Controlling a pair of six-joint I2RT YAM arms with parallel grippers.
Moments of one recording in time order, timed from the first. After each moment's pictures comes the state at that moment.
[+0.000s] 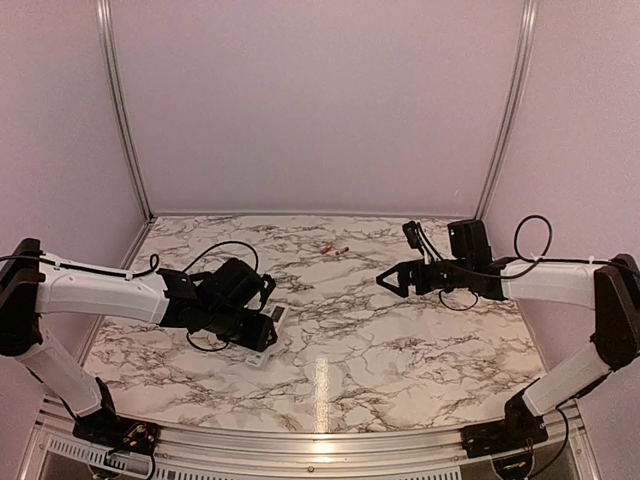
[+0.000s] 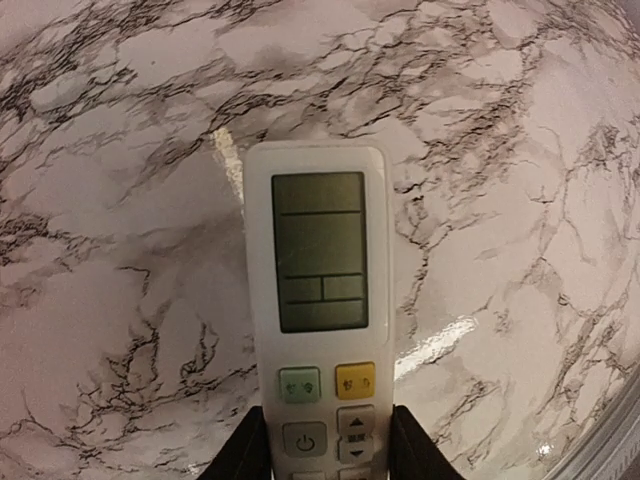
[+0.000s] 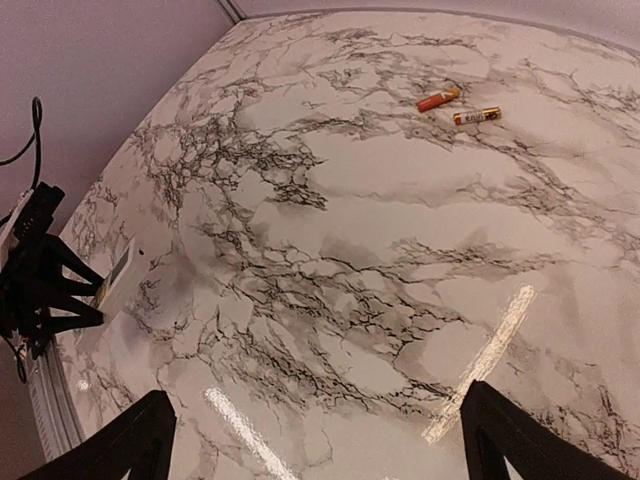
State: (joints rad) left arm -0.96 1.56 0.91 -0.36 -0.10 -0.58; right arm 0.40 1.43 0.78 0.05 -0.53 0.17
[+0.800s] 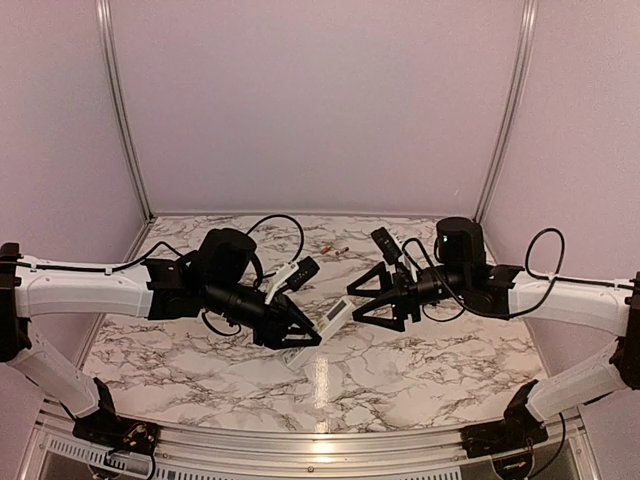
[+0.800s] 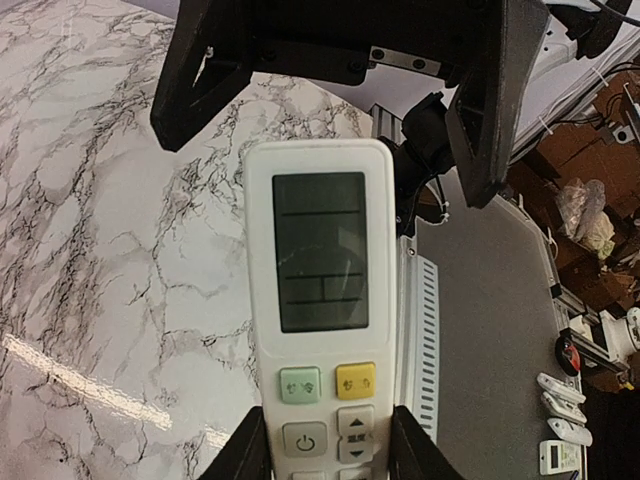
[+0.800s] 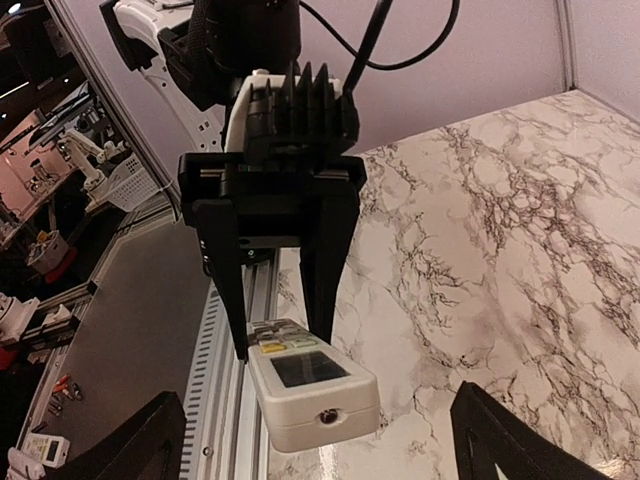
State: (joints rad) left arm -0.99 1.47 0.97 -0.07 0.60 -0.22; right arm 0.69 1.28 0.77 0.15 -0.94 0.09
